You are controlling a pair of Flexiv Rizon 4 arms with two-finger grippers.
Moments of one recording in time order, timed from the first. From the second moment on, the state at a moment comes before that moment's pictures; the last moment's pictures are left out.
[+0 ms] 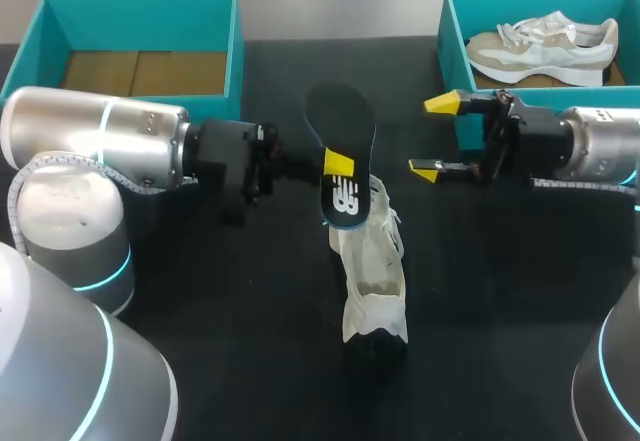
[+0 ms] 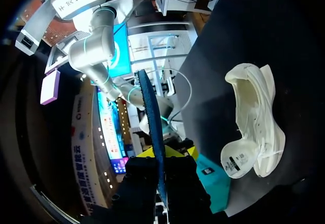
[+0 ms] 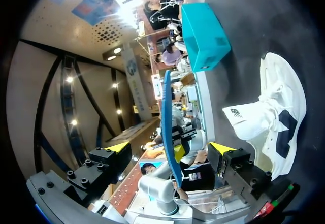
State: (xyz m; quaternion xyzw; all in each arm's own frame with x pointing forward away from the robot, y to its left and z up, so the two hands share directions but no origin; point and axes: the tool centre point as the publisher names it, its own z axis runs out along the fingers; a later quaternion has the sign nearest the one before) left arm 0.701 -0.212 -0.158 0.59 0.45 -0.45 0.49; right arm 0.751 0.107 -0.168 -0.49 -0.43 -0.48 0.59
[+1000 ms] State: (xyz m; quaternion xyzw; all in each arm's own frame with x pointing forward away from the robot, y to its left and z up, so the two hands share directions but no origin) left arm 0.702 -0.222 -0.171 0.60 0.45 -0.45 0.48; right arm 0.744 0.151 -0.157 -0.48 -0.46 -0.47 0.58
